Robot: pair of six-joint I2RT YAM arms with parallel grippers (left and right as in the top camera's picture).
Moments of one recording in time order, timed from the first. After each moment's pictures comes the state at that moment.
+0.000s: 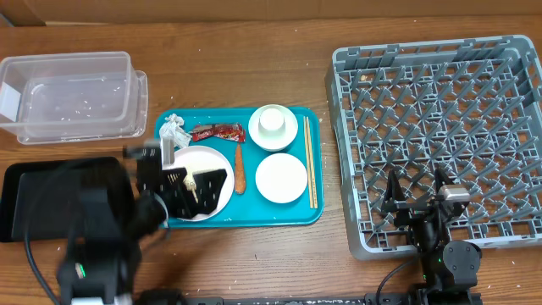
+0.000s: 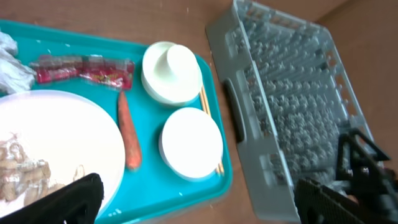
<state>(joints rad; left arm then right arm) 0.01 0.81 0.95 -0.87 0.55 -0.28 0.04 0.01 0.02 -0.04 -0.04 0.15</state>
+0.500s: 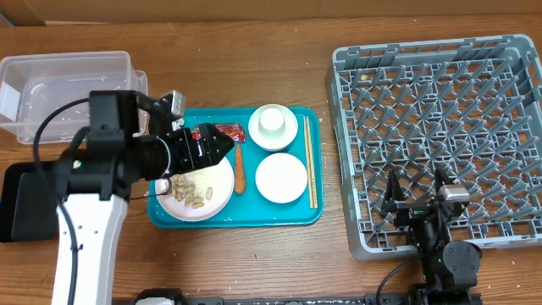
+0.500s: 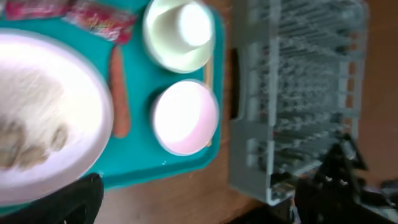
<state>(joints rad) -0.02 1.25 1.29 -1.13 0.58 -0.34 0.04 0.01 0.02 -0.04 -0.04 0.15</state>
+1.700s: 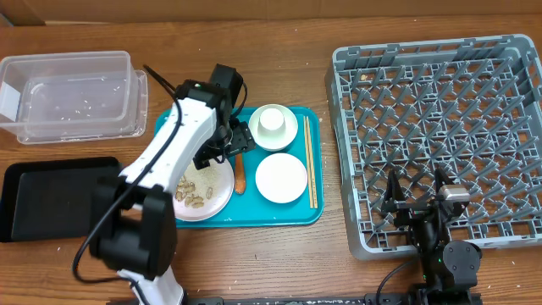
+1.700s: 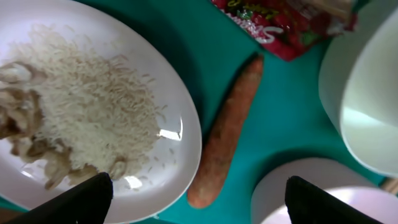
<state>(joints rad) -0.31 1.89 1.46 -1.13 0.01 -0.71 0.04 0.01 0.02 -0.04 -0.04 0.15</state>
